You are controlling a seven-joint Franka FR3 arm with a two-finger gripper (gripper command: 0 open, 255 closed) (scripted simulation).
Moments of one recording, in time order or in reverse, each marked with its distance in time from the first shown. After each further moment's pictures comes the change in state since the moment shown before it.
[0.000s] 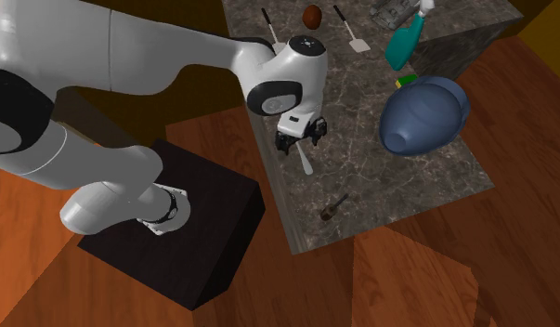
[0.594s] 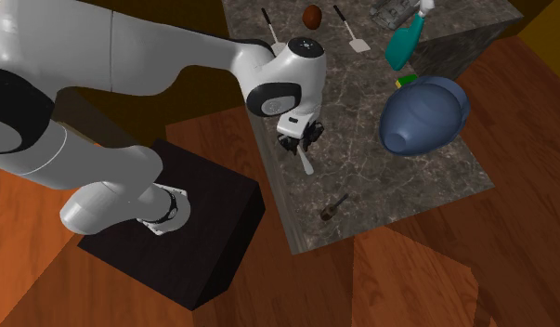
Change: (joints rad) arm 0.001 0.000 0.002 -0.011 -0.001 0.012 0.003
